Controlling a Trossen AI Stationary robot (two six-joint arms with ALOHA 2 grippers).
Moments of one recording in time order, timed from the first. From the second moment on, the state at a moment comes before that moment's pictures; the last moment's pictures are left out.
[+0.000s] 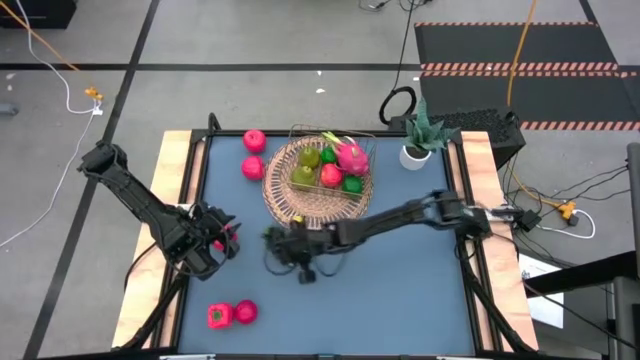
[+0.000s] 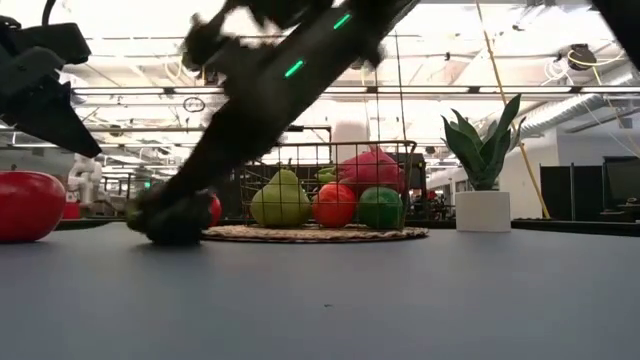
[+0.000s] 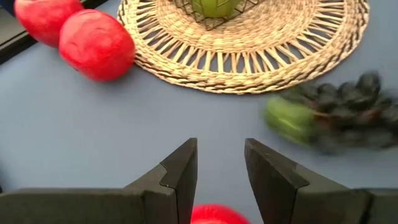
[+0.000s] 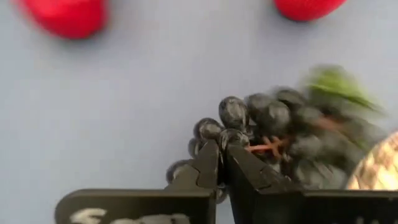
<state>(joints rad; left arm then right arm) -0.76 1.06 0.56 -1.02 -0.84 -1.46 0.17 2.17 1.57 -0.16 -0.01 -0.04</state>
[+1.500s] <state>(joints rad) -0.74 1.06 0.56 -0.93 -0.87 -1.38 0.35 1.55 0.73 -0.01 0.08 0.70</state>
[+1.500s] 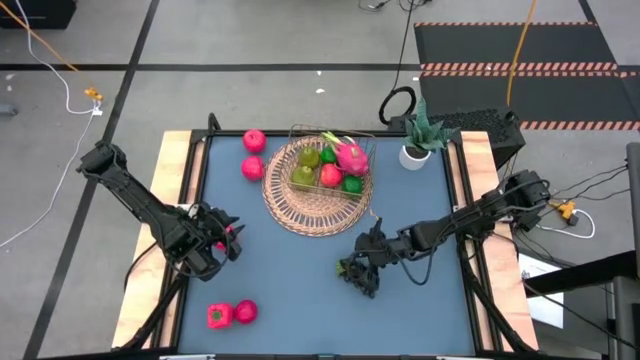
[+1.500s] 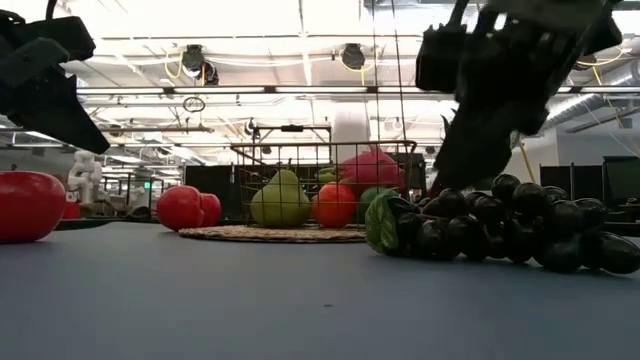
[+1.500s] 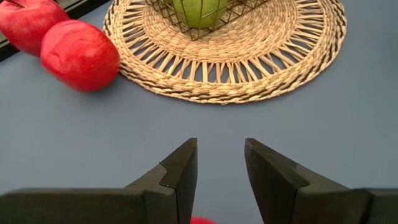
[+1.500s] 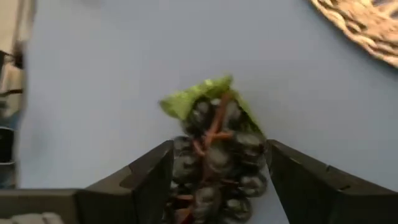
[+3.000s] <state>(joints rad) -0.57 1.06 0.56 -0.69 -0.95 -1.08 -0.36 1.52 0.96 0.41 0.04 0.18</state>
